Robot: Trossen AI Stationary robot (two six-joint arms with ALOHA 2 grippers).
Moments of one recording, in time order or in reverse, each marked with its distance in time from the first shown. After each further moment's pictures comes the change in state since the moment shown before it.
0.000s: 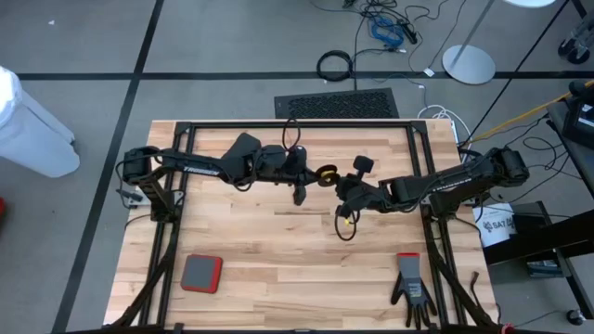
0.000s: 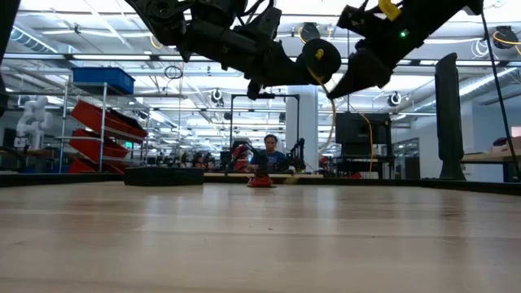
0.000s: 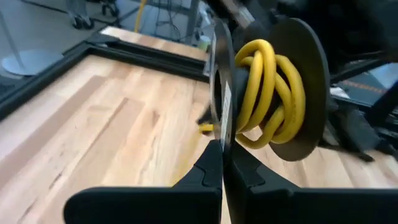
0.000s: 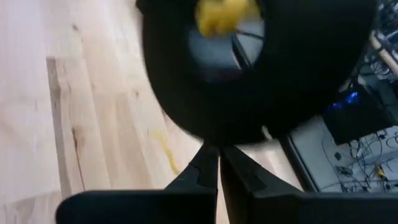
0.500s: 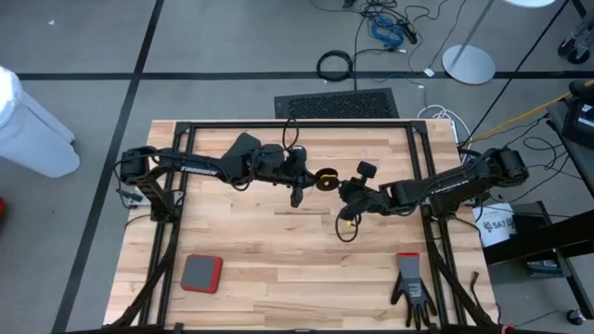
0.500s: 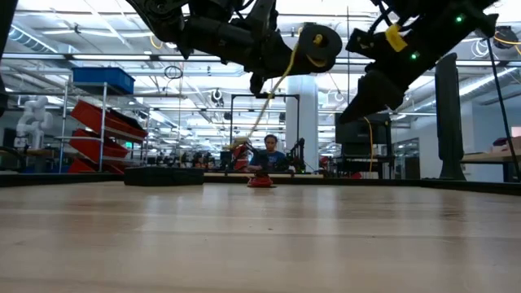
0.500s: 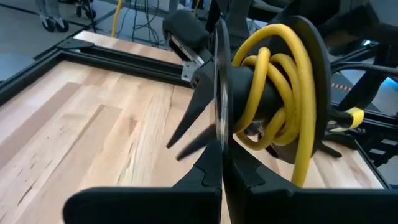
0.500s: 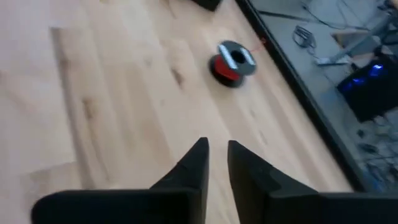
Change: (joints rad) left arm 0.000 -0.013 0.002 -0.004 0.063 0.001; right arm 0.019 0.002 -0.127 0.129 -0.052 0.116
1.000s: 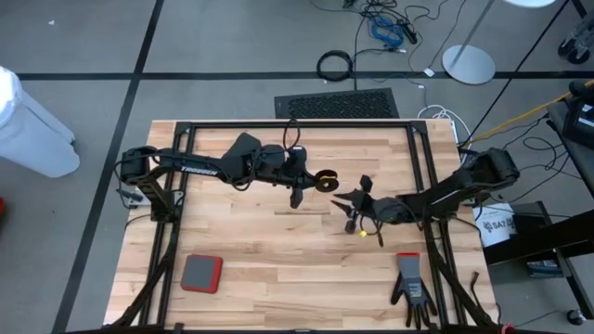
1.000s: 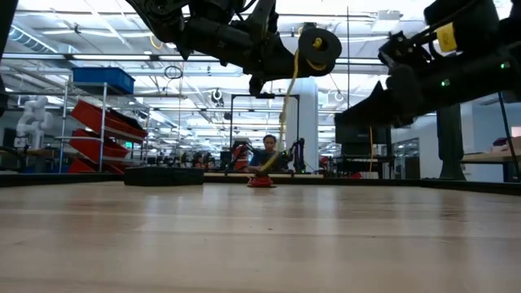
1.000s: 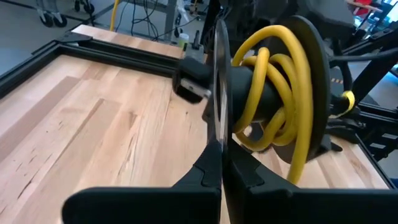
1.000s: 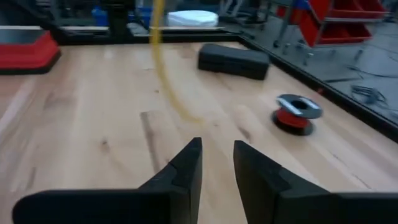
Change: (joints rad) left arm 0.001 0.002 -0.001 -0.017 0.004 0.009; right arm 0.071 0.131 -0.400 1.051 -0.106 -0.041
